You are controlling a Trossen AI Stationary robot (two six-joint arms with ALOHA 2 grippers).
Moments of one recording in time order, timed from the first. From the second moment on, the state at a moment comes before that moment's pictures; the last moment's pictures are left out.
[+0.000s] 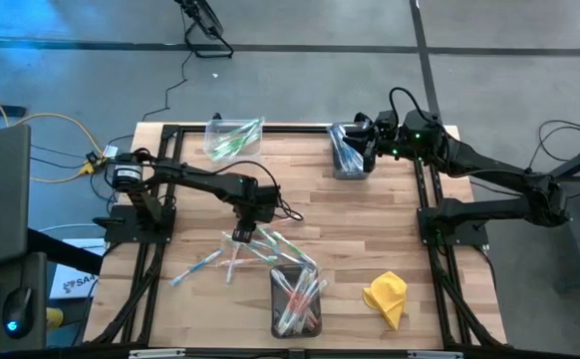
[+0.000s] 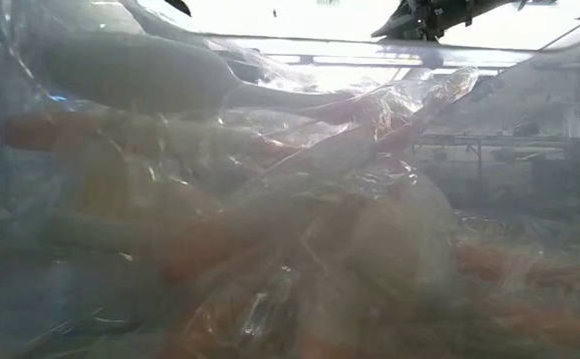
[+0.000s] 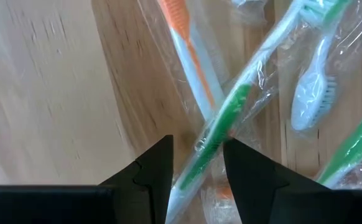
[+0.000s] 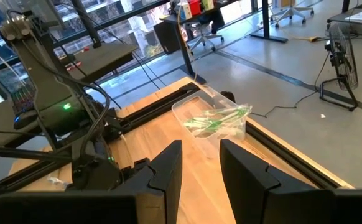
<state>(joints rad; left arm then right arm) 0.08 1.74 1.05 -0.71 0.09 0.26 -0.46 0.99 0.90 -0.12 -0.10 0.29</state>
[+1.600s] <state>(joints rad) 0.19 1.74 1.53 -1.13 0.07 0.15 -0.46 0.99 0.90 -0.12 -0.11 0.29</state>
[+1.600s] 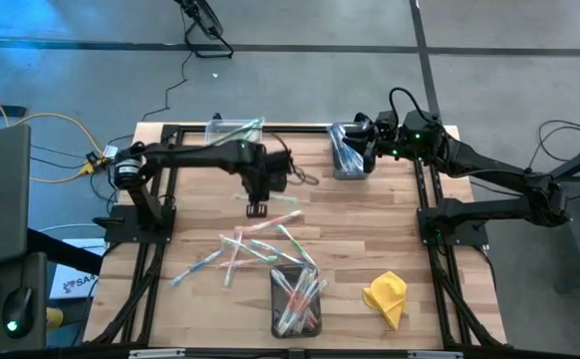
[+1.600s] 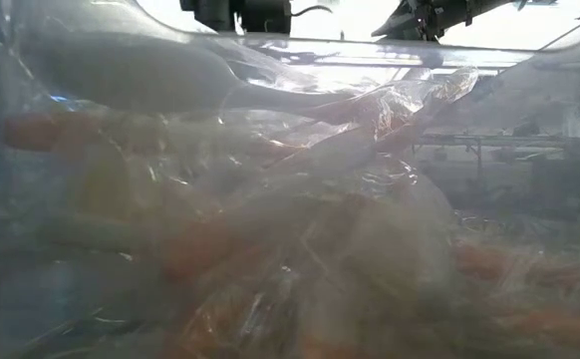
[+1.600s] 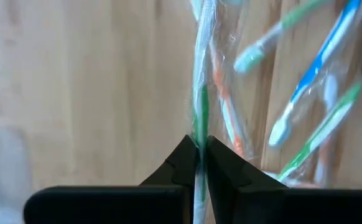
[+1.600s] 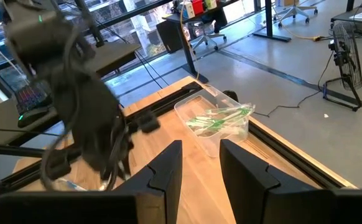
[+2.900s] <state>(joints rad) 0.81 1.73 1.69 -1.14 0.09 0.15 -0.46 0.99 0.90 -0.12 -0.11 0.29</state>
